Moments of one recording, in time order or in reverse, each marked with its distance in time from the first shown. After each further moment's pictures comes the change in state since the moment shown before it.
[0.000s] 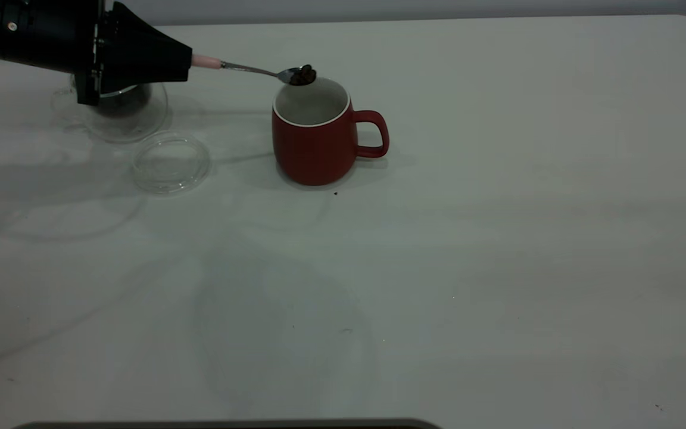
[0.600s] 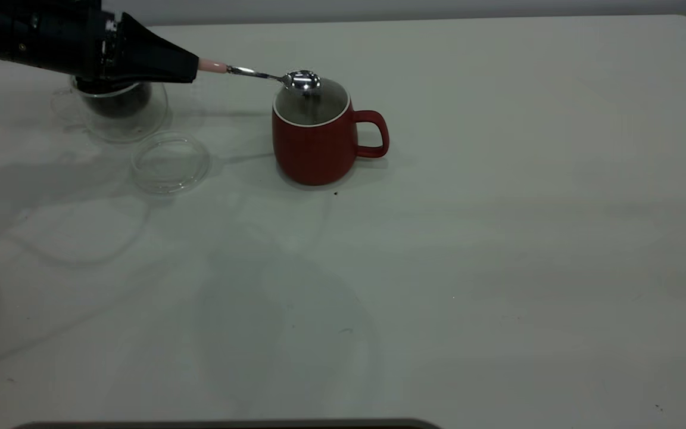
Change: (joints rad) left arm -0.018 0.000 0.000 0.000 -0.035 0.542; right arm 0.000 0.000 0.000 0.000 0.000 0.000
